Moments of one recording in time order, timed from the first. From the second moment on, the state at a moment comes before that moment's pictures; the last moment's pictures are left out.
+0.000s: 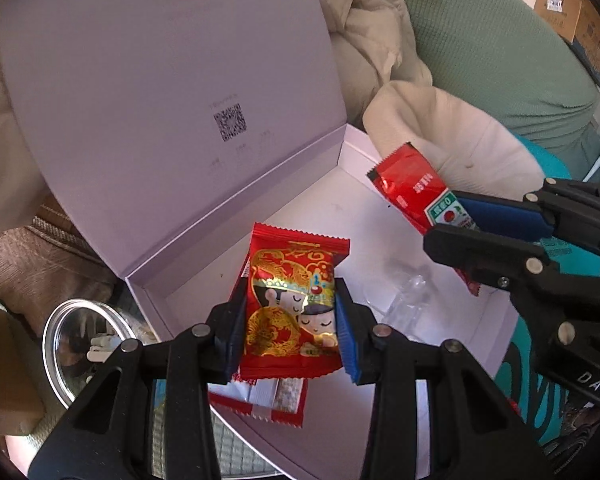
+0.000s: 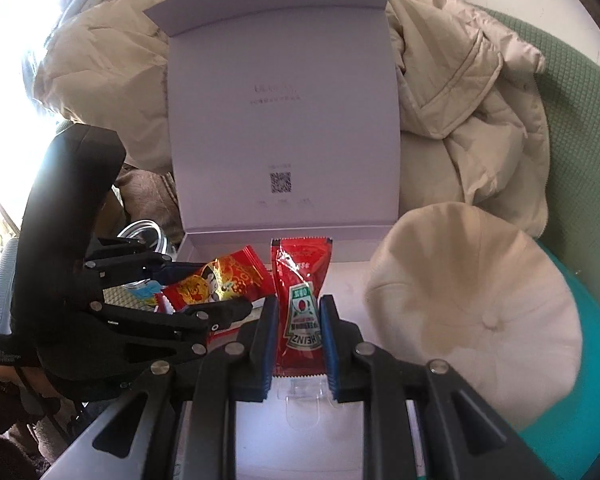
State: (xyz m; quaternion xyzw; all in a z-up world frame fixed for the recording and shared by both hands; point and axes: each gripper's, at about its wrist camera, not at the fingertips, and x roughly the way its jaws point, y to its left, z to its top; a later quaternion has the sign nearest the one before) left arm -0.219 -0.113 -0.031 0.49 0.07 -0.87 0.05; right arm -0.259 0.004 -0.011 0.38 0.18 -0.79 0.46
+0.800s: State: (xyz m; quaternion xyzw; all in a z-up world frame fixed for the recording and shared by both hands) left arm -0.234 -0.101 -0.057 0.51 0.06 -0.86 0.03; right arm -0.279 0.002 -0.052 0.43 0.18 -0.77 0.43
